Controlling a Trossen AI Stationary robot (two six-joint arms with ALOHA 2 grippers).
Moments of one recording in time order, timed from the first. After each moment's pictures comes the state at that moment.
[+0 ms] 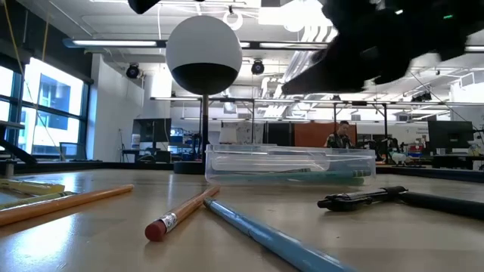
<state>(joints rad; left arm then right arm) -0.56 1.56 1.21 -0.39 -0.48 -0.61 0.29 1.53 0.59 0.57 0.31 -0.08</state>
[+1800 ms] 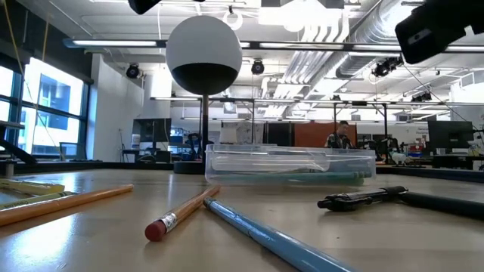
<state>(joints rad) -0.56 1.56 1.21 -0.39 -0.48 -0.61 0.62 0.84 0.32 0.29 0.28 0.20</state>
